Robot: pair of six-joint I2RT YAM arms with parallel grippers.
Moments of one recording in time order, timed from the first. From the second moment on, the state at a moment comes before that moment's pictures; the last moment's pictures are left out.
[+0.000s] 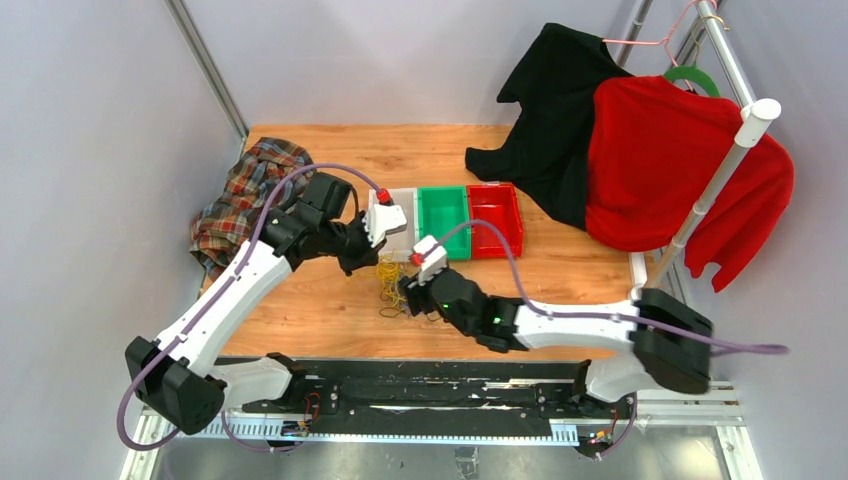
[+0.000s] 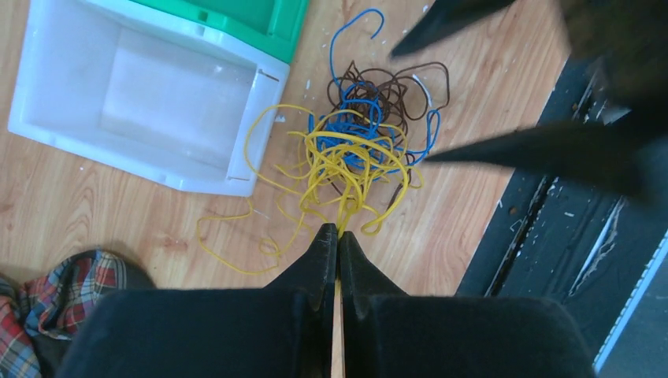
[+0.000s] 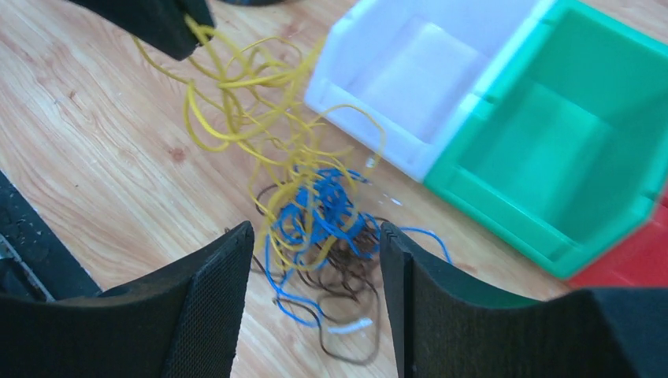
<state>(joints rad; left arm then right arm) -0.50 1.18 1.16 -0.90 0.42 0.58 1.21 1.32 0.69 0.29 0.47 0.16</state>
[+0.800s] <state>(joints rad) -0.50 1.13 1.76 -1.01 0.23 0.60 1.19 1.62 0.52 0.56 0.48 0.29</state>
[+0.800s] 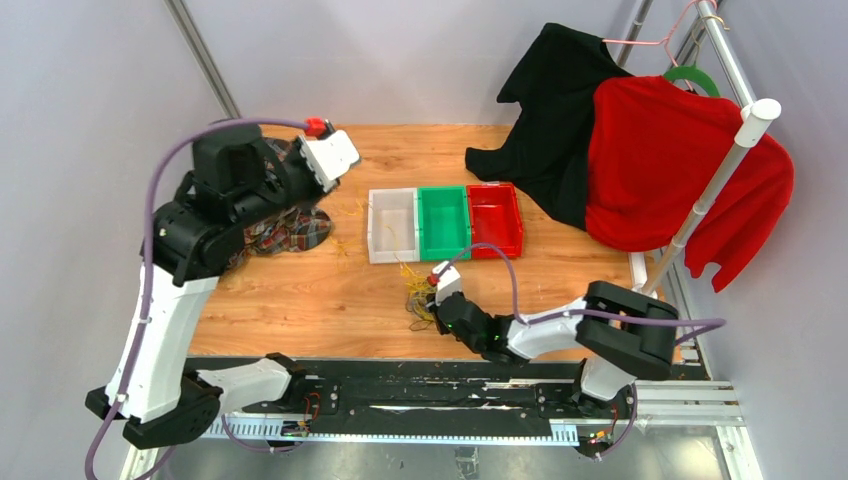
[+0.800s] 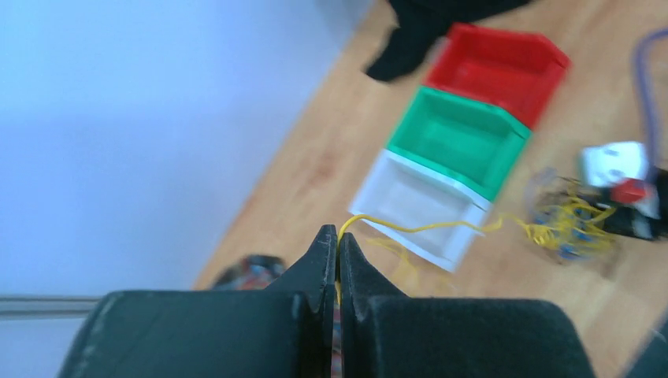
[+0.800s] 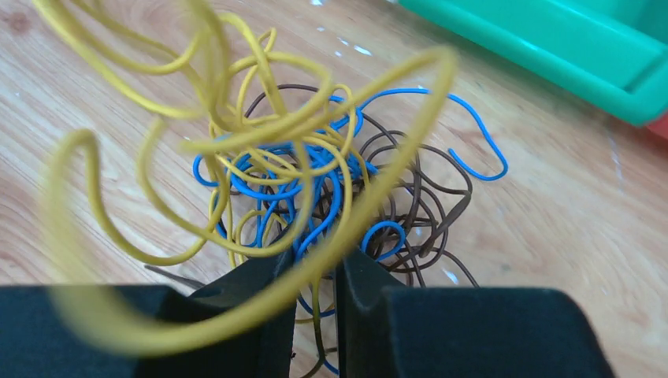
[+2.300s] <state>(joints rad) -0.80 1.67 2.33 -0.29 0.26 0.56 0.86 0.88 0.62 0.17 0.60 0.24</state>
